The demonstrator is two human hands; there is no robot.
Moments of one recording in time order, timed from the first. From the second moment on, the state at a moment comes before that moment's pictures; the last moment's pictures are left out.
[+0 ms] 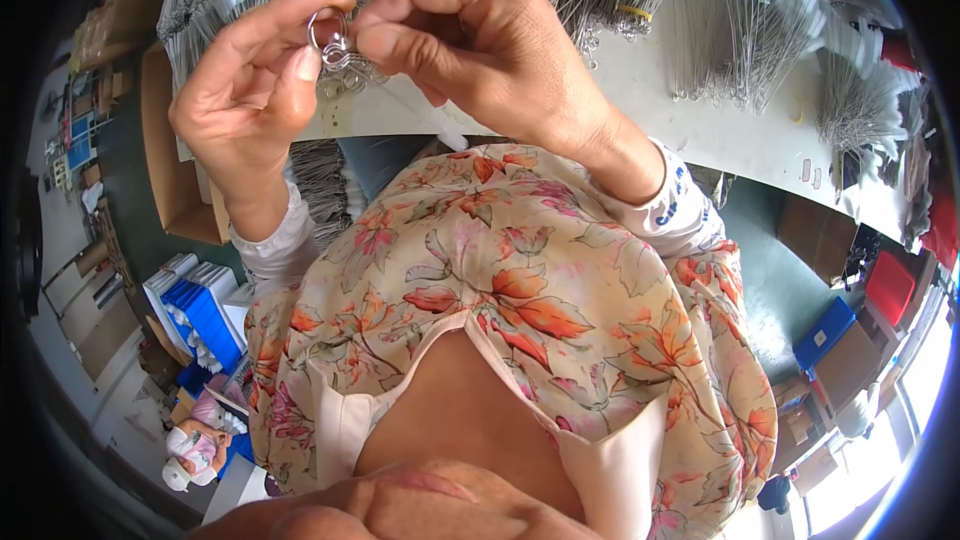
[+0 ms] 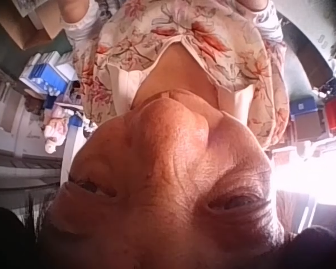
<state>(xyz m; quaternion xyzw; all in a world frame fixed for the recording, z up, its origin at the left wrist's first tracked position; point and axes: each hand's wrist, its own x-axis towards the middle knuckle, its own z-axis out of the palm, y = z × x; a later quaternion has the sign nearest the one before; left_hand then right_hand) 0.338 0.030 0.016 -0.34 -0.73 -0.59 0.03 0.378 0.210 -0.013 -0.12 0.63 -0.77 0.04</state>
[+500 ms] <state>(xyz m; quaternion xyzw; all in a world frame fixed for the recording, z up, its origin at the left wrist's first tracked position) 0.337 0.041 0.013 -0.37 -0.75 -0.54 0.08 0.364 0.227 0.010 -0.09 0.61 -0.78 0.13</state>
